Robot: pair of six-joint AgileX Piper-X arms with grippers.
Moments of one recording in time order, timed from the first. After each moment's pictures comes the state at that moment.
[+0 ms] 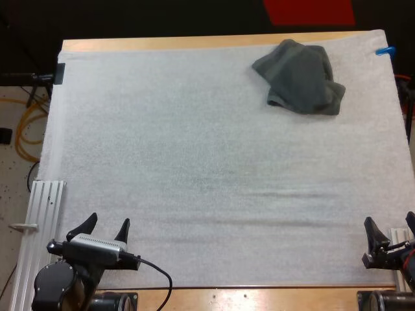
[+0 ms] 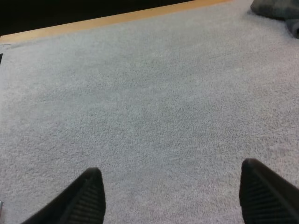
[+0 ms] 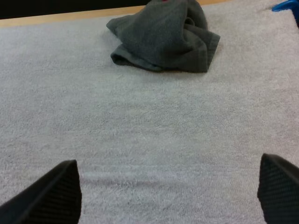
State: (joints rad) left arm -0.02 -0.01 -0.49 0.99 0.14 -1.68; right arm -0.05 -0.01 -0.53 1.05 -0.21 -1.84
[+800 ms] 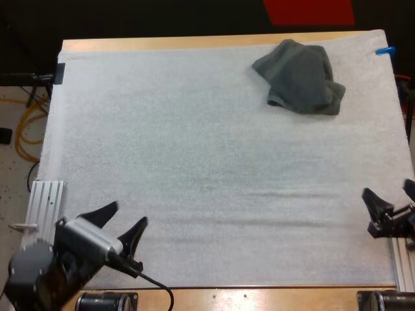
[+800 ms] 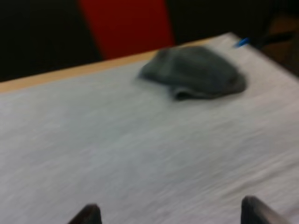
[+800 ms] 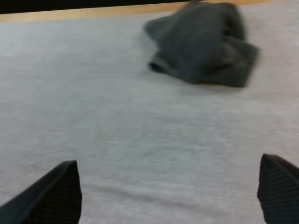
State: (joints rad) left arm -0.02 0.27 -0.80 1.06 0.52 -1.68; right arm -0.05 0.42 -0.82 1.04 -0.36 -1.87
